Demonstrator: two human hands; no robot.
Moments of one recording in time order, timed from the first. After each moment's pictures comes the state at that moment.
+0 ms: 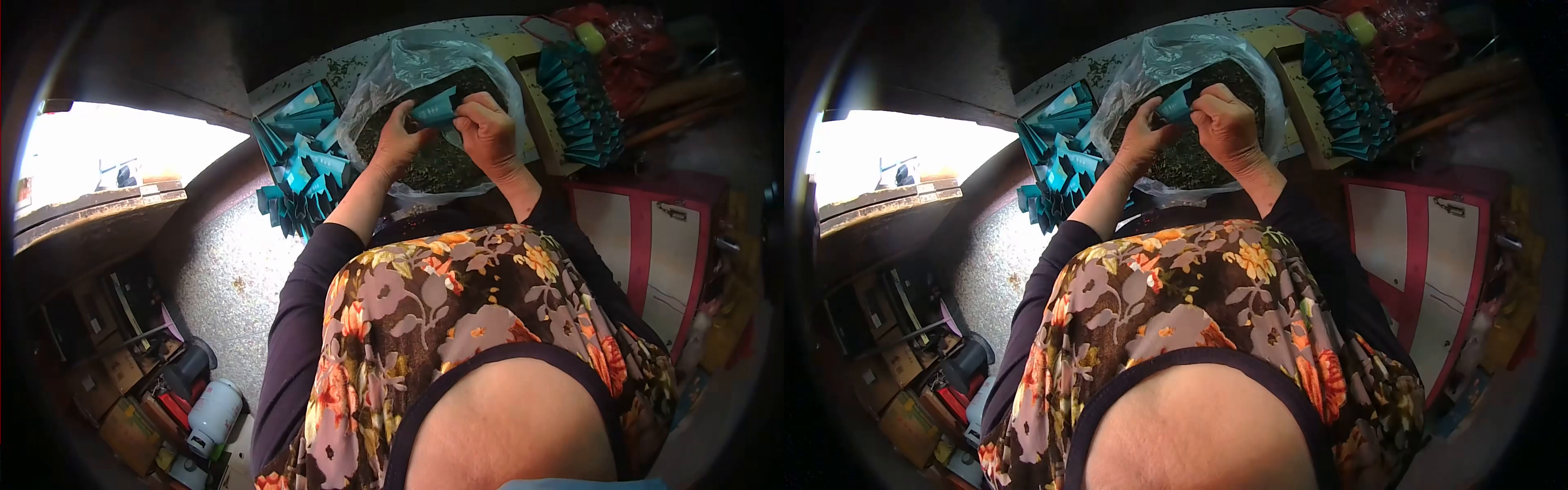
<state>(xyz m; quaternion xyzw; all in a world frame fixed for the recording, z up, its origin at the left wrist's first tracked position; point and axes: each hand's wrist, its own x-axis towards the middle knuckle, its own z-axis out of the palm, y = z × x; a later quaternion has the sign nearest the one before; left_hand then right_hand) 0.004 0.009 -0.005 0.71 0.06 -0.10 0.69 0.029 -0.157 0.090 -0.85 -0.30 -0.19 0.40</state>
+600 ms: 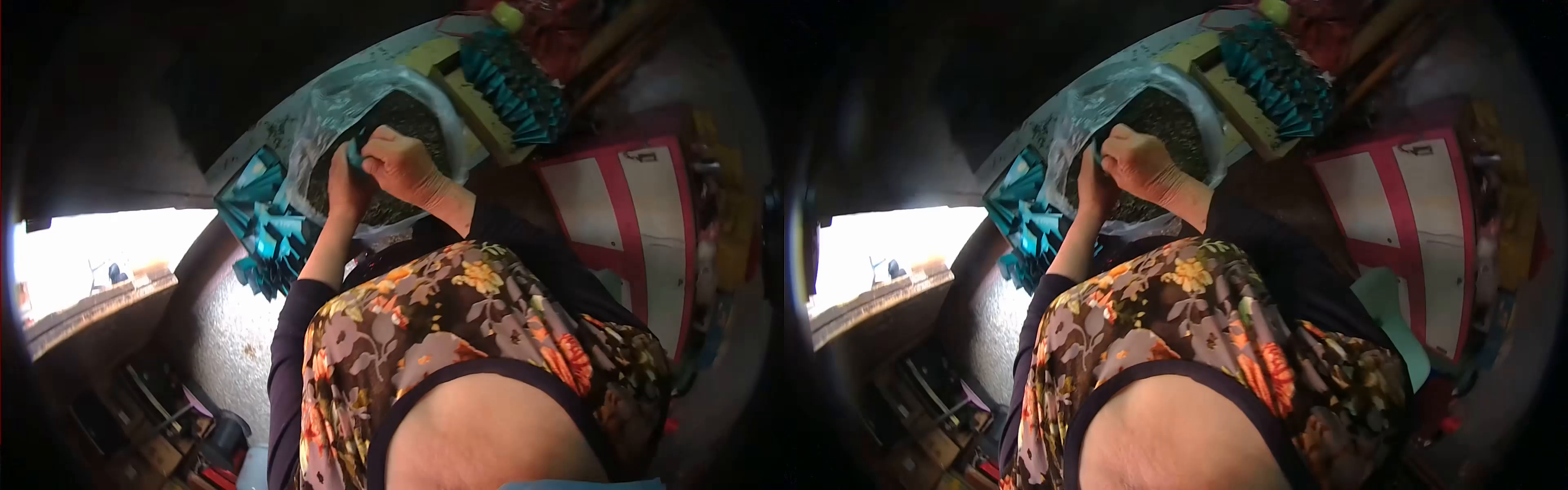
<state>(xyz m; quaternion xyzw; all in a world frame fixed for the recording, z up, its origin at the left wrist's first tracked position) 0.005 -0.014 0.029 0.85 0.00 0.05 0.52 0.019 -0.145 0.098 -0.85 -0.29 -0.17 0.40</state>
